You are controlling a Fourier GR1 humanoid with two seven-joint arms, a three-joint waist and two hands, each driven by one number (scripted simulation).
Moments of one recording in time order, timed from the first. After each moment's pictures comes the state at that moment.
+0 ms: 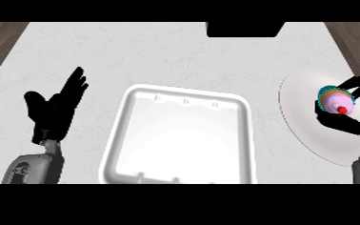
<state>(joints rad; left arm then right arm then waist) -0.15 0.21 0.07 -1.46 0.03 0.01 0.20 -0.12 -0.25 -0.27 -1.68 0.84 -0.17 0.20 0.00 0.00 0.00</state>
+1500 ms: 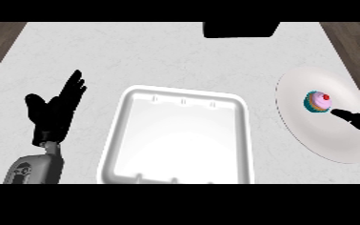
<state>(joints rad) -0.14 0.20 0.10 -1.41 0.02 0.00 0.16 -0.20 -0.34 -0.54 -1.43 0.19 0.16 -0.18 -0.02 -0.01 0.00</state>
